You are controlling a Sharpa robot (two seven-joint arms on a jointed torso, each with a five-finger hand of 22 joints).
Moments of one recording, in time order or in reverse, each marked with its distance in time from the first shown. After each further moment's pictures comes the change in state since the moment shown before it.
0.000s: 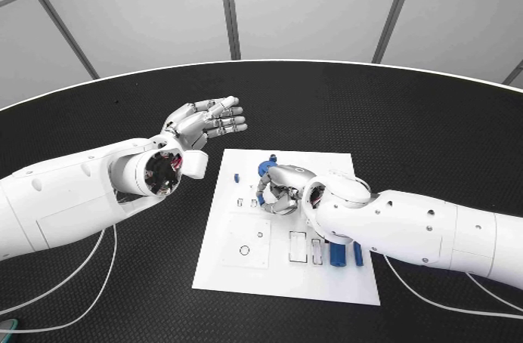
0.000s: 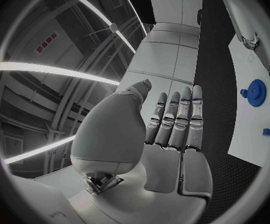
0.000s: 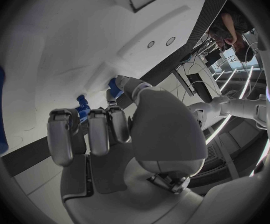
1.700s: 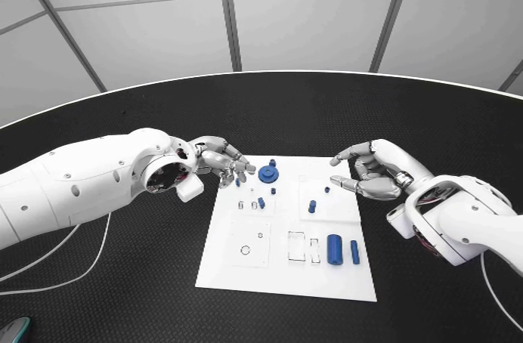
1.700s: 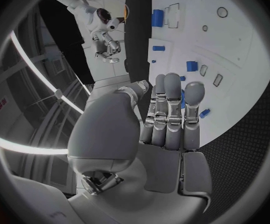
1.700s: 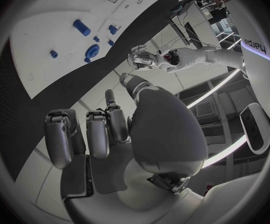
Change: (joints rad) left arm 0.000 0.049 0.000 -0.127 -0.659 0.334 -0.643; left_hand -0.088 -0.044 0.122 0.005 0.000 0.159 -0.092 0.115 0.151 0.385 -0.169 0.303 0.275 0.443 -0.190 0.539 0.433 -0.023 0.395 -0.205 0.761 0.592; right arm 0.034 -0.533 0.008 0.393 0.367 -0.319 0.224; right_hand 0.013 -0.006 -0.139 0.068 0.065 -0.001 -0.002 0.004 -0.041 -0.036 0.014 -0.044 0.000 0.002 0.016 0.000 0.001 0.000 0.001 0.016 0.000 0.000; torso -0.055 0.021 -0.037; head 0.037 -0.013
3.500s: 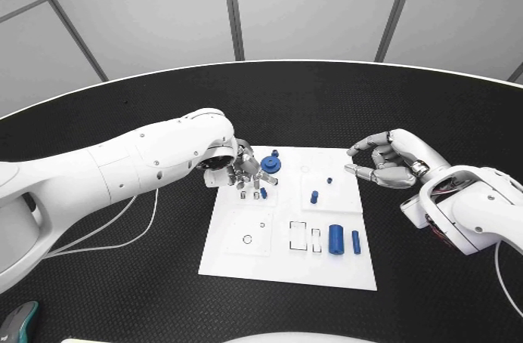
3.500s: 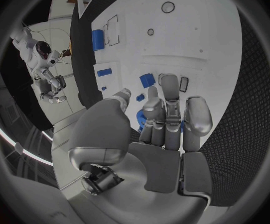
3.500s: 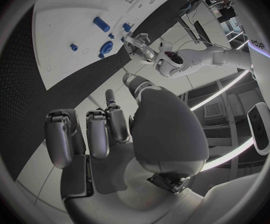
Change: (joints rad) left arm 0.001 0.299 -0.001 -0.232 -0.344 0.217 -0.405; left_hand -0.245 0.059 -0.240 0.057 -0.120 -0.118 -0.035 0.307 0.323 -0.037 -0.026 0.796 0.722 0.035 -0.026 -0.039 0.078 -0.038 0.119 -0.015 0.235 0.365; right arm 0.000 -0.019 -0.001 -0.024 0.004 -0.004 -0.050; right_hand -0.021 -0.013 -0.008 0.033 -0.036 0.009 -0.009 0.014 0.001 0.008 -0.008 0.000 0.000 0.000 -0.007 -0.004 0.000 0.000 -0.004 -0.003 0.000 0.001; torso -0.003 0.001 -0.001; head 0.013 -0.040
